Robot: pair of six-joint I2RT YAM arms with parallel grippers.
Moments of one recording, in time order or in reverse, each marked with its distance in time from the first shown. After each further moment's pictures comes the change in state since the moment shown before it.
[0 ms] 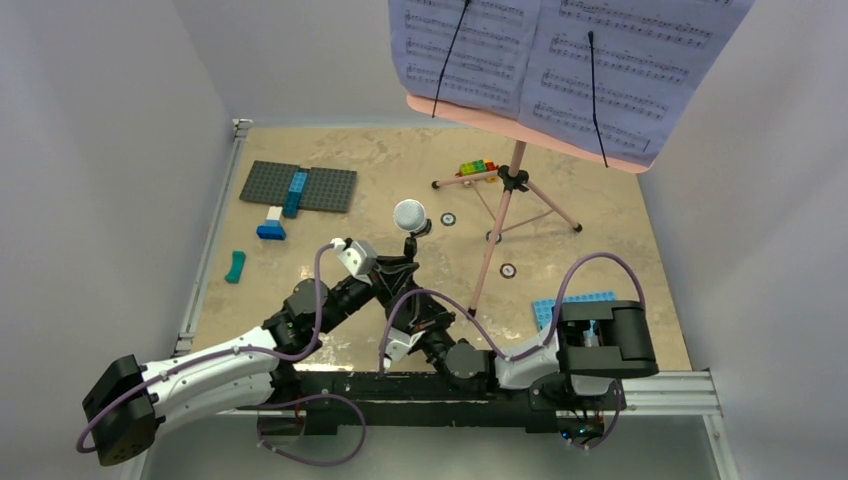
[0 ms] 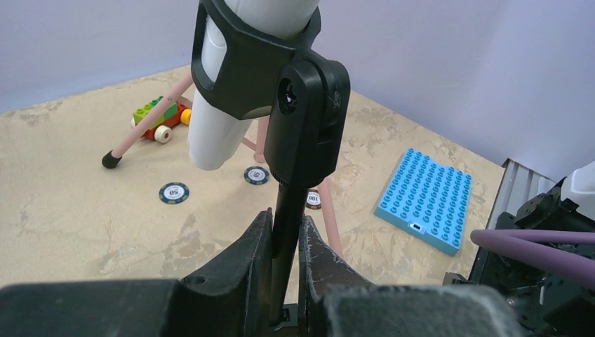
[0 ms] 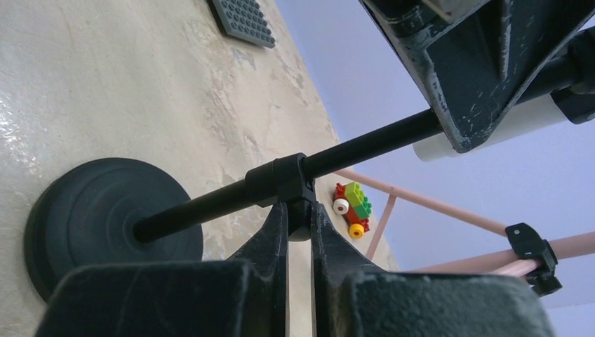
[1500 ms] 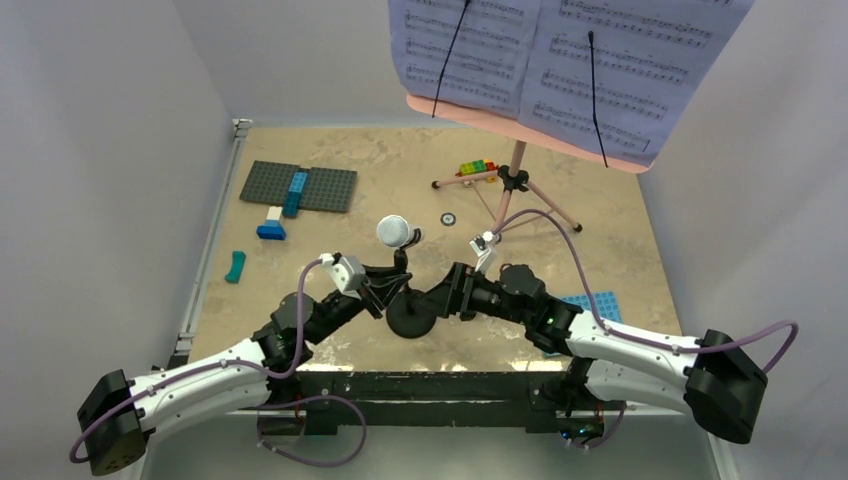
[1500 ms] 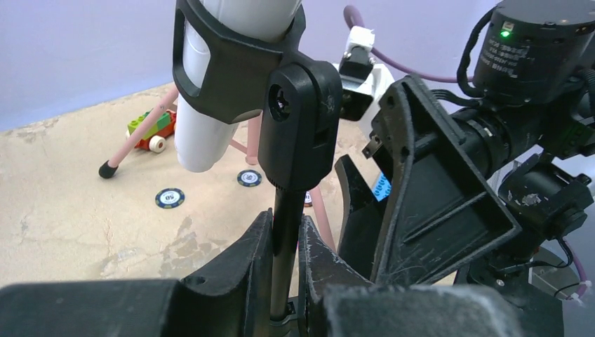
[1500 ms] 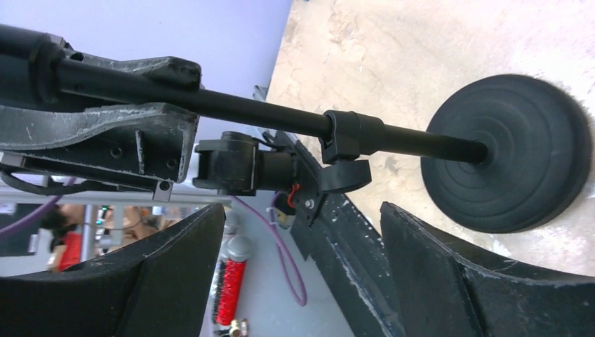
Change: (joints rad) left arm -0.025 -0.146 -0.082 0.002 0.009 0.037; right arm -0.584 -0.682 -0.038 -0.919 -1.141 2.074
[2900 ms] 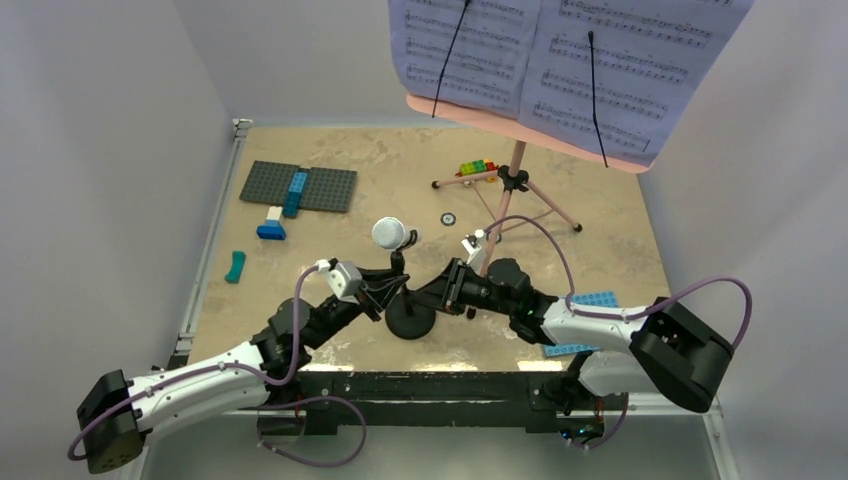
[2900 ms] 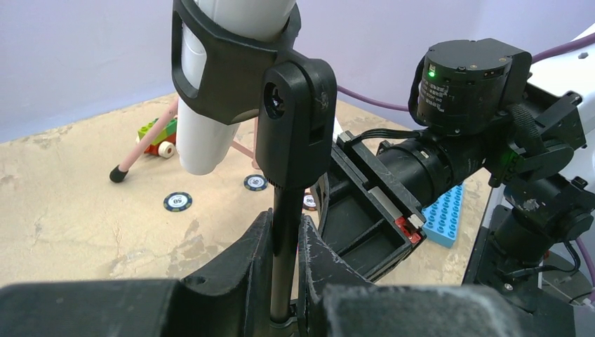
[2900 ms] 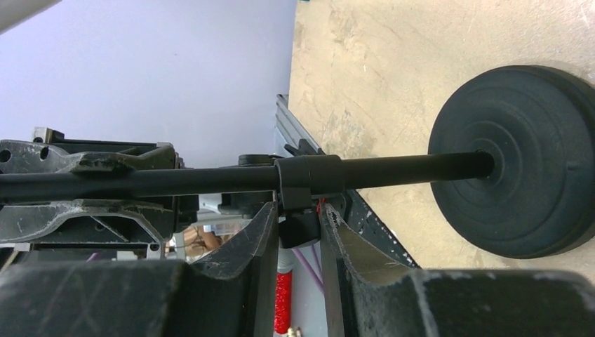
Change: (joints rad) left arm -0.033 -0.035 -0.032 0.023 -0.049 0.030; right arm -0.071 0.285 -0.024 0.307 -0.109 0.254
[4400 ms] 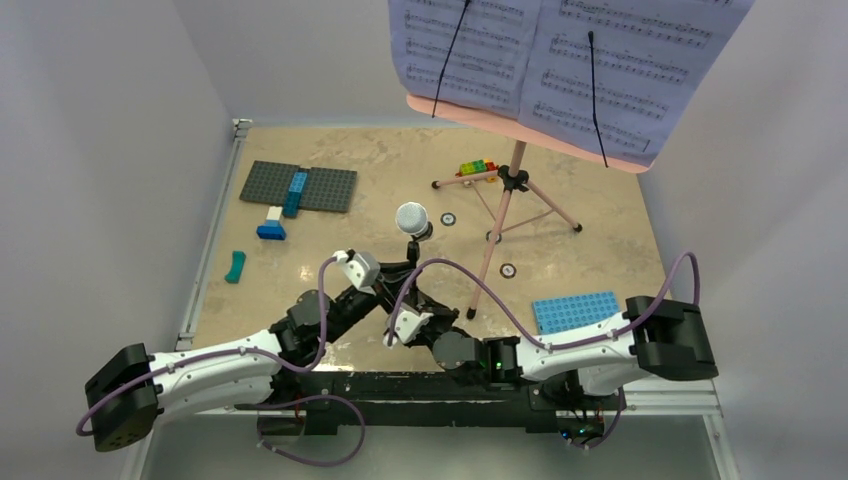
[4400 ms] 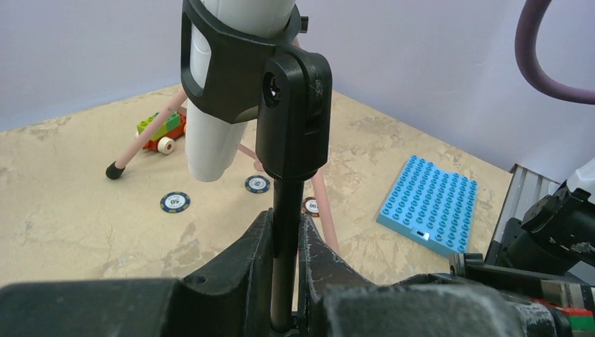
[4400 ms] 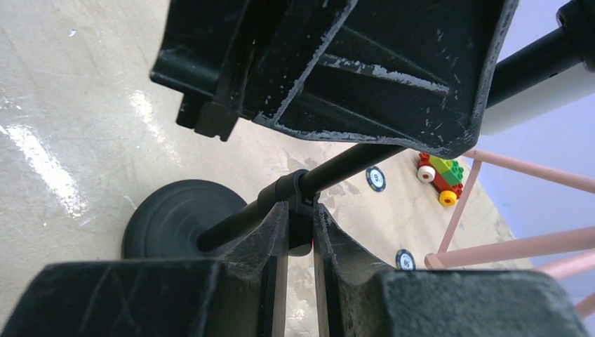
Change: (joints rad) left arm -0.039 0.214 0.066 0.108 -0.075 -0.007; right arm 0.640 0.100 0.201 -0.154 1.188 -1.727
